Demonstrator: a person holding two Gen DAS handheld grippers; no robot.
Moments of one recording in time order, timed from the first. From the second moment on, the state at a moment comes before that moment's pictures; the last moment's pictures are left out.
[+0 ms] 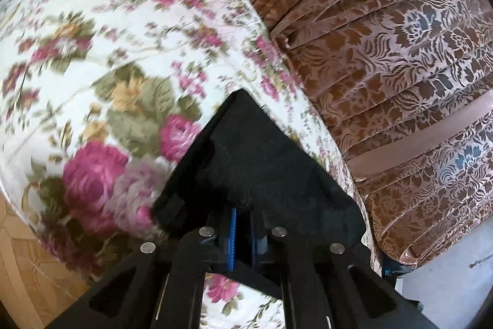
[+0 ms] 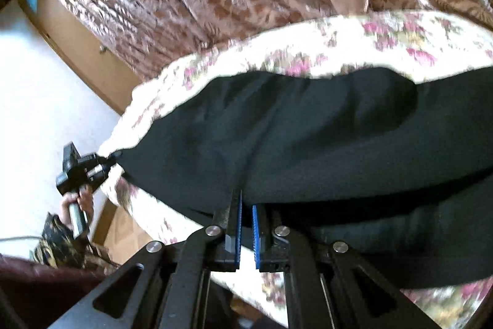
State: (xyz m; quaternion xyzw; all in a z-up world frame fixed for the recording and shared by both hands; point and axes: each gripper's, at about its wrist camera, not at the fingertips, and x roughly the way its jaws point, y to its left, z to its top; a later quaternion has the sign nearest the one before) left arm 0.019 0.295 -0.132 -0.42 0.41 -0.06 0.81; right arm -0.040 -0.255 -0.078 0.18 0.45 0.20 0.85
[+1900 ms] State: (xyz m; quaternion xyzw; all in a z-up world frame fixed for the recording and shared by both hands) left arm 0.021 0.136 -0.063 -0.16 0.43 -0.16 0.87; right arm -0.069 -0.370 -0.092 0.30 0.42 0.06 0.86
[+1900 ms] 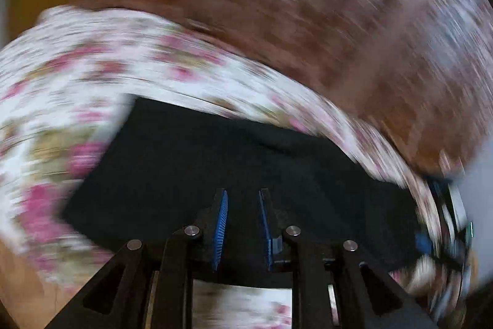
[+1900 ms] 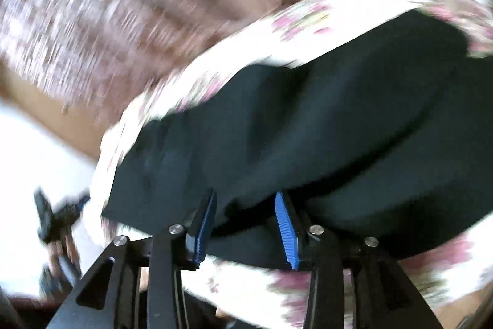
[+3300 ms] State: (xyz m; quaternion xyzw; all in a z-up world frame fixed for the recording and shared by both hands) left arm 0.013 -0.047 -0.078 -0.03 0.50 -0.40 0.77; right arm -0.156 -0.601 -0.077 0.40 0.34 -0.27 0.81
